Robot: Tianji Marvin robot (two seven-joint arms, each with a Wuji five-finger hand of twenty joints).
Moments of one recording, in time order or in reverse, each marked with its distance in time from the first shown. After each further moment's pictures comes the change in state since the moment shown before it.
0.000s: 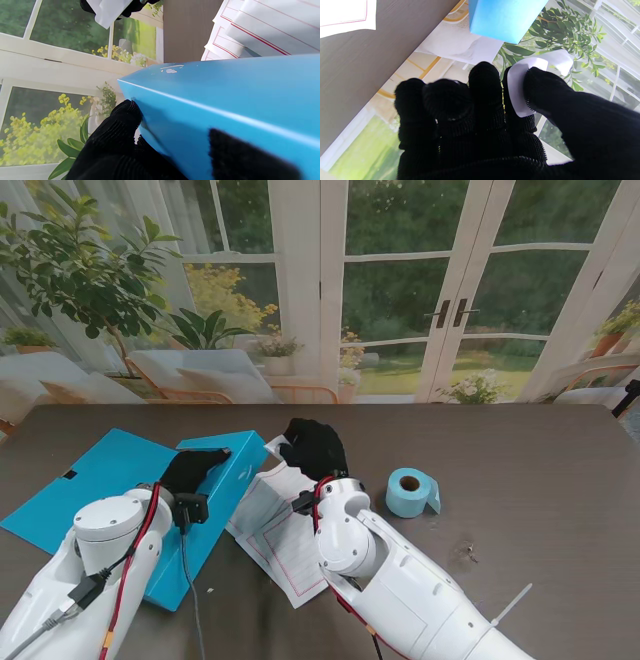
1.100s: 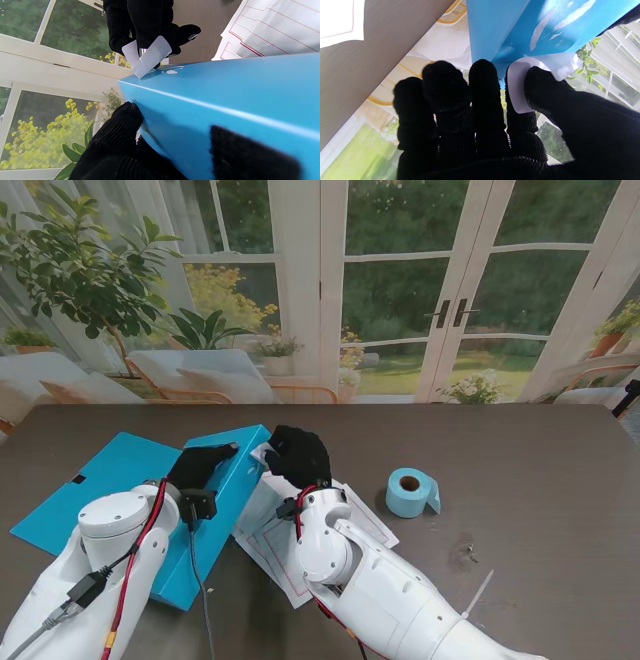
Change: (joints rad) left arm 0.001 -0.018 0.014 -0.052 -0.050 0.040 0.044; right arm 0.055 -0.085 -0.082 0.190 -0.015 -0.103 -0.129; left_hand 0.024 0.031 -0.034 0.000 -0.001 0.003 -0.002 0.000 0.000 0.003 0.000 0.000 0.000 0.002 0.000 0.000 0.000 0.003 0.000 0.003; right_hand -0.003 0.000 -0.009 -0.002 0.008 -0.034 -0.047 -0.058 -0.050 0.011 -0.038 -0.055 0.000 0.022 -0.135 -0.058 0.000 0.016 -0.013 -0.012
